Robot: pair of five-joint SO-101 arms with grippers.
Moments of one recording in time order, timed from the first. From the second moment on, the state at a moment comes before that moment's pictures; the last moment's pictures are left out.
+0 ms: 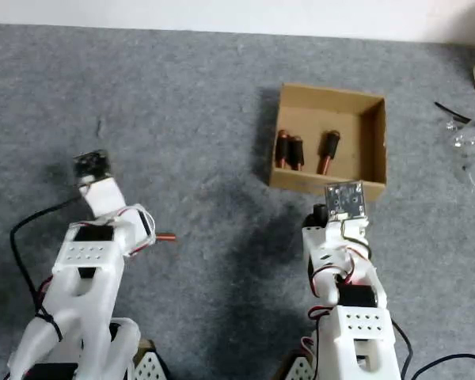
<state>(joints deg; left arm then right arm) -8.3 -33.9 68.9 37.5 25.6 -4.5 -65.8 89.5 21.0 10.6</state>
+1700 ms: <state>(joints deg) -3.2 -34.9 59.3 70.1 -43.5 -4.5 -65.8 89.5 21.0 10.6</state>
